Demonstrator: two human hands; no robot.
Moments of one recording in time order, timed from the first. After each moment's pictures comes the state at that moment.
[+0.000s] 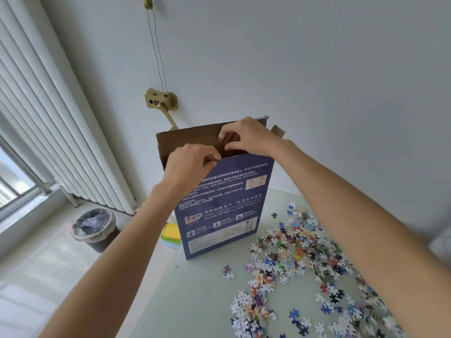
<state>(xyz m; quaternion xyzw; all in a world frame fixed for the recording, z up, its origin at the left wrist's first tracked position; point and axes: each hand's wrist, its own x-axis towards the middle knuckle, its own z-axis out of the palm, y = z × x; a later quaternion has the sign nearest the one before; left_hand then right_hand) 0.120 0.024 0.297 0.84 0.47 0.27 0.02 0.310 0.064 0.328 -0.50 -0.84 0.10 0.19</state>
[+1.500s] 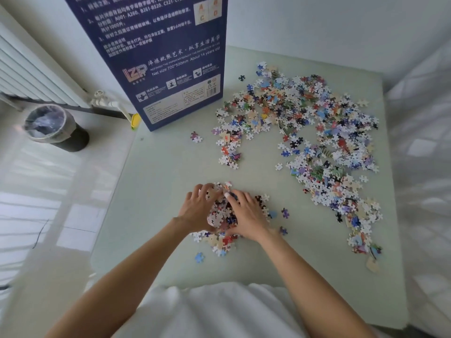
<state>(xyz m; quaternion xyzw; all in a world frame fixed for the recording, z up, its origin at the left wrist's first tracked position) 0.127 -0.238 -0.003 0.89 0.37 -0.18 0.19 0.286 -0.316 -0.009 -0.67 -0.69 0.26 -0.04</state>
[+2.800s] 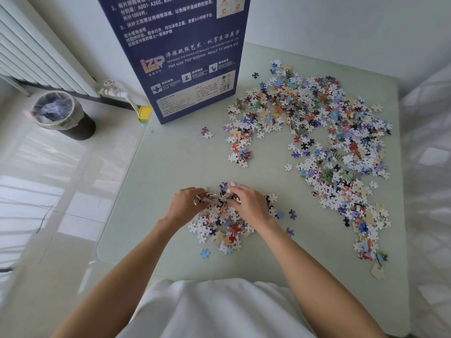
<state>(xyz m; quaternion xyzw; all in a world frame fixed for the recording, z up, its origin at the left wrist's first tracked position) 0.088 -0.232 0.005 0.77 0.52 0.03 0.36 0.277 -0.291 -0.011 -0.71 -0.64 0.26 0.12</state>
